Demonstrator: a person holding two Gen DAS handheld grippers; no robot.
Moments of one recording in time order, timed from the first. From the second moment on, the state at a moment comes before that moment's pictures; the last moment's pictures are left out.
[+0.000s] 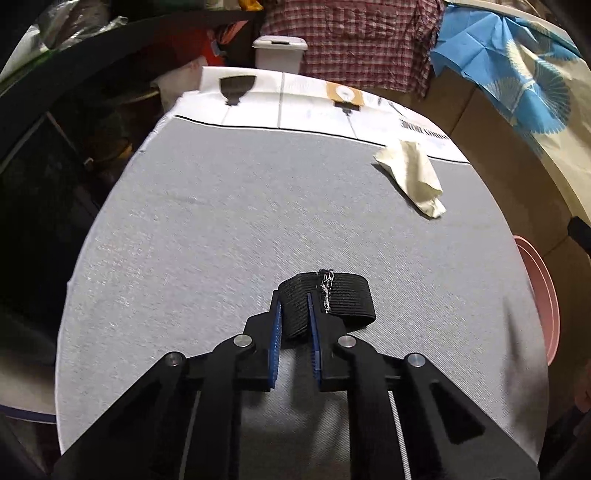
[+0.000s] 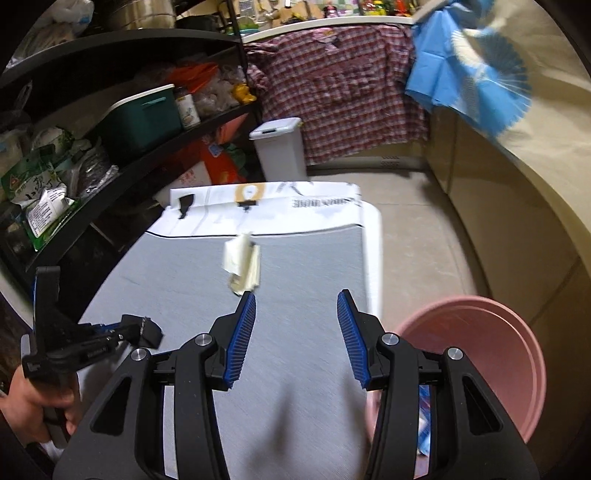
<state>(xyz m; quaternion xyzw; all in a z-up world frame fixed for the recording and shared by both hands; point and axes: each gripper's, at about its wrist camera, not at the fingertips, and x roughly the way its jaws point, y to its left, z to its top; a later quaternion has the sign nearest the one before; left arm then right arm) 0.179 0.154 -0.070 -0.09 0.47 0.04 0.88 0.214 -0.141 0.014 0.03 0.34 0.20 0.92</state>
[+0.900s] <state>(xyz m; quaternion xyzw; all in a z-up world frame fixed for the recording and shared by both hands) 0.192 0.159 -0.075 -0.08 0.47 0.04 0.88 0.309 -0.028 -0.048 -0.01 0.37 0.27 0.89</state>
